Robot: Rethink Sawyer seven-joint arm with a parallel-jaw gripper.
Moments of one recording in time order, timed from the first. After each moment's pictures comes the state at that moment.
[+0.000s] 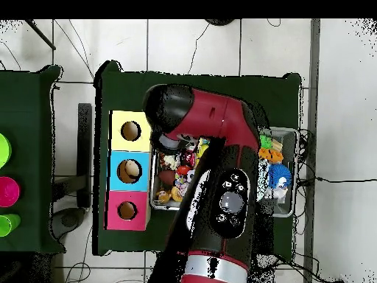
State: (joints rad) arm -0.01 -0.49 -0.27 1.15 0.15 1.25 1.93
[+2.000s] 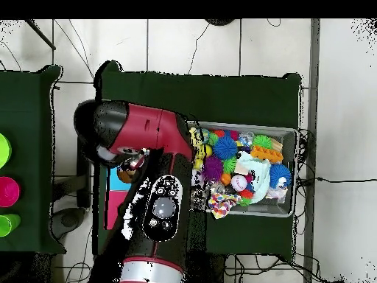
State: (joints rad) arm 0.16 -0.48 -0.28 1.25 0.30 1.25 2.19
